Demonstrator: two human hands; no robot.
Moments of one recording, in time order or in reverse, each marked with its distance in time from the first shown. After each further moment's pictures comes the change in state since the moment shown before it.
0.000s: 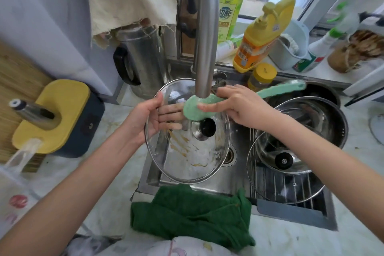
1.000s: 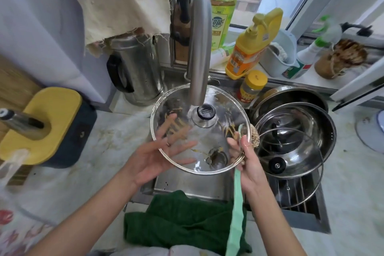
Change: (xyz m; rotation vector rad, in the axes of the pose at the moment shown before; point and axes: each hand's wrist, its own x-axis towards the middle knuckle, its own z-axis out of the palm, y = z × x) left_hand 0.006 -0.079 -0.032 -0.523 -0.627 -0.067; right_hand -0.070 -0.074 0.081 2.341 0.916 0.918
